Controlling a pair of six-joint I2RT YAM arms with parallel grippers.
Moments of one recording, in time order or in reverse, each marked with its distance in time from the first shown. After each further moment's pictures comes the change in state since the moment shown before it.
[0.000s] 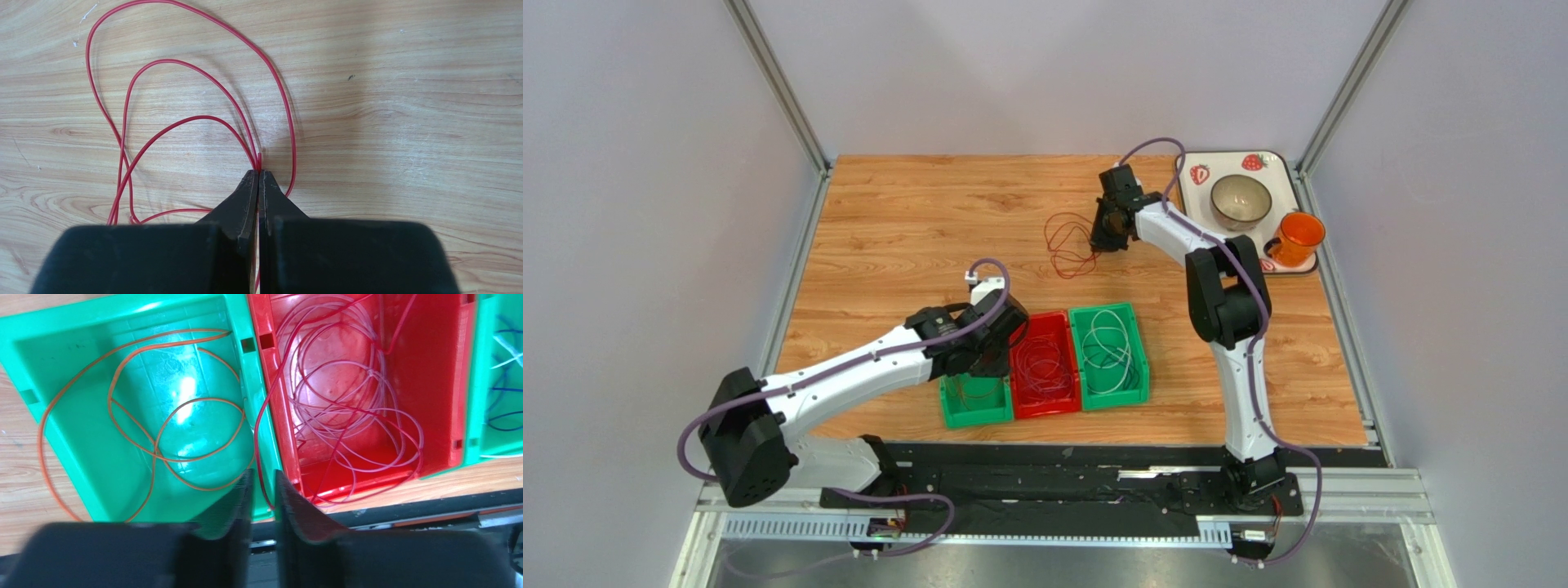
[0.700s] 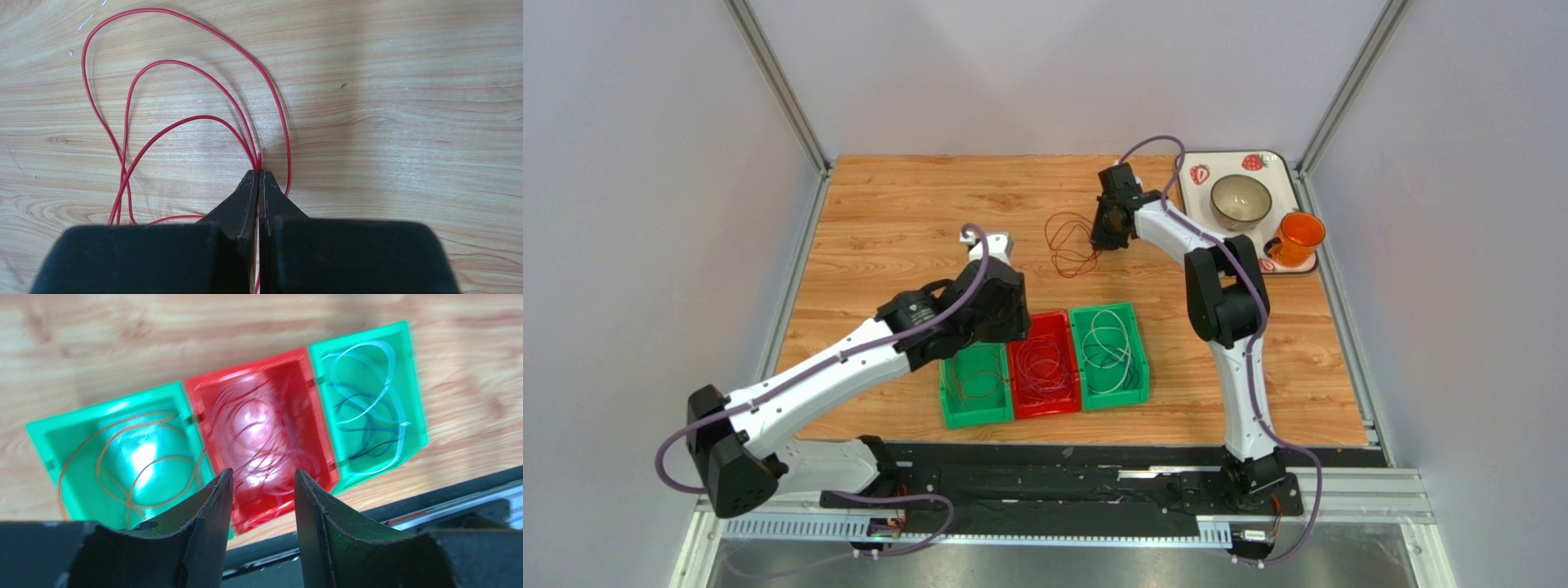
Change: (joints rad) left arm -0.001 -0.028 0.193 0.079 -0.019 0.075; right arm 0.000 0.014 0.028 -0.017 0.026 -0.003
